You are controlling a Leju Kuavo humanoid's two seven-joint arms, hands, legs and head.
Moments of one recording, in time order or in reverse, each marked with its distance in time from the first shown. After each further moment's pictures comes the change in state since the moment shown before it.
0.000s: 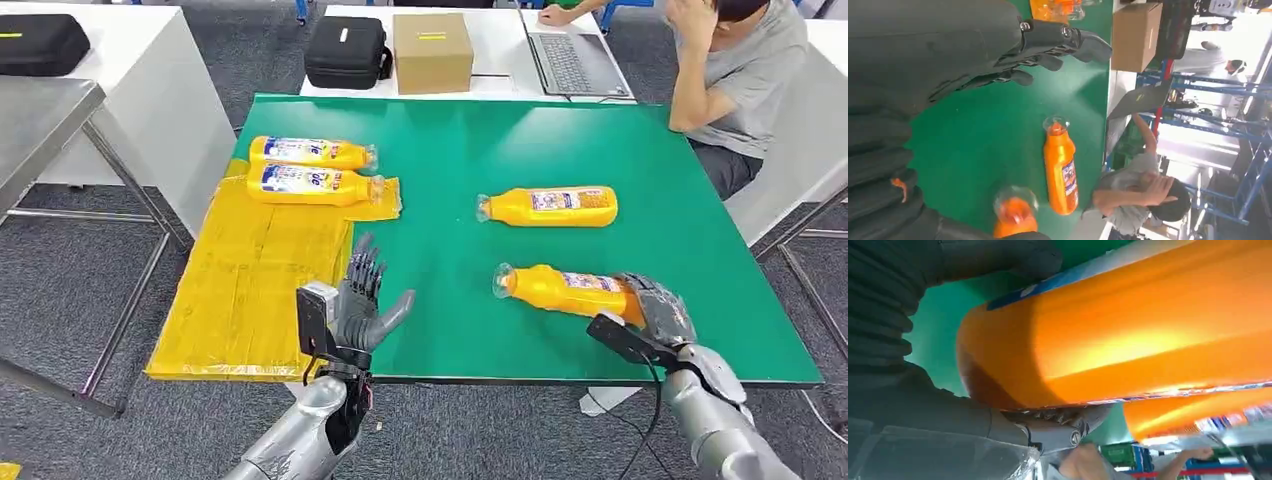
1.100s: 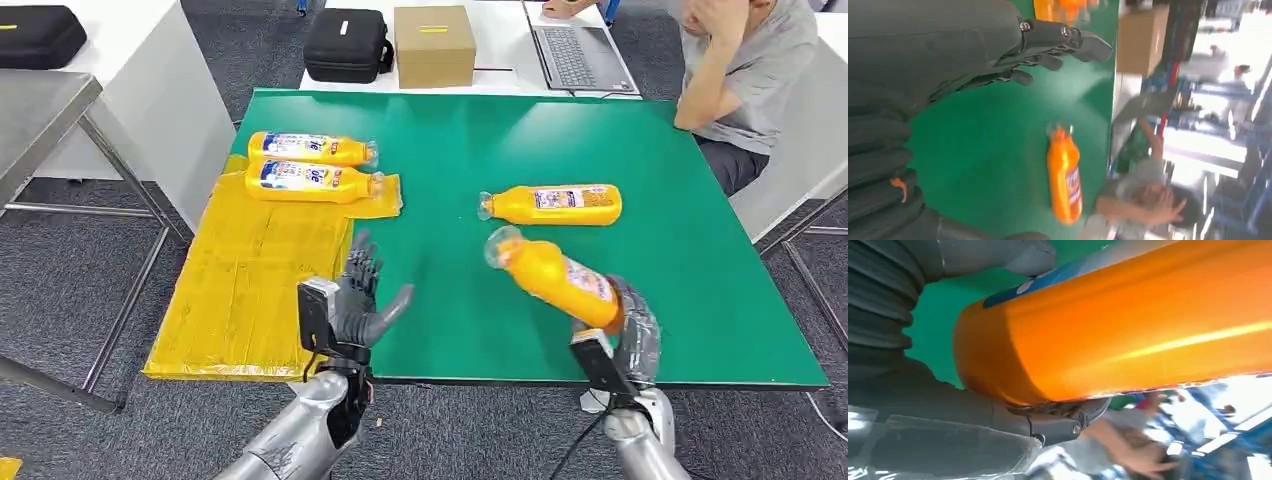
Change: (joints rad) left arm -0.032 -0.014 -0.013 0.060 0.010 -0.009 -0.017; right arm 0.261 0.102 0.303 -0.453 -0.628 -0.407 -0.028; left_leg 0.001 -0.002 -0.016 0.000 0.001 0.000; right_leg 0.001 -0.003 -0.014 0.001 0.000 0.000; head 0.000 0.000
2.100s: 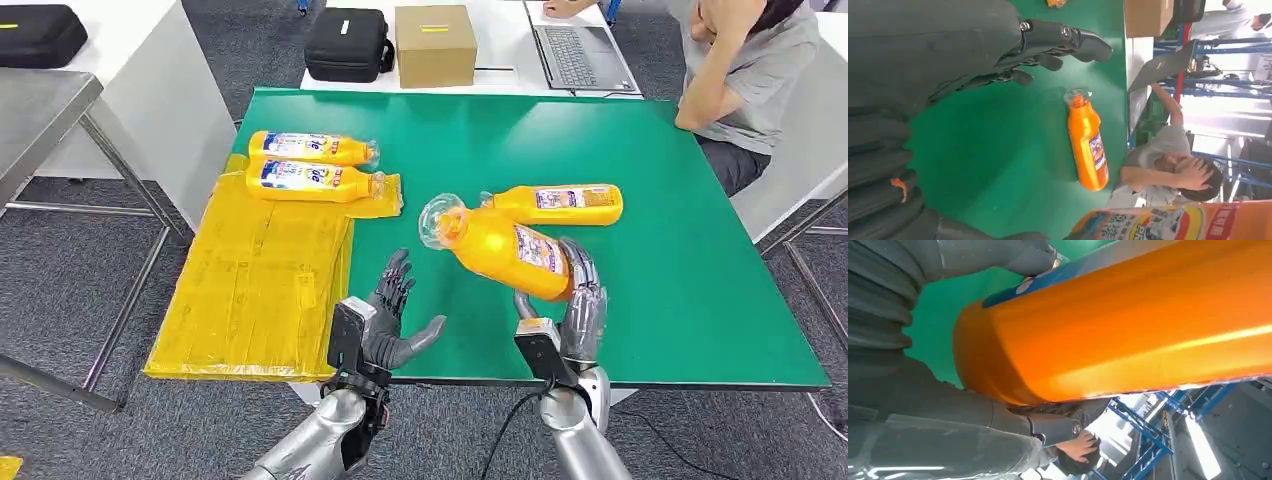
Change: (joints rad) left arm 0.021 -0.001 -0.111 0.007 -0.042 0.007 0.023; right arm 0.022 0.230 -0.028 -0.252 0.087 -0.008 0.000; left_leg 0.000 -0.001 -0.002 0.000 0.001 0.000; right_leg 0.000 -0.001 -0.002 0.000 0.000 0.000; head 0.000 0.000
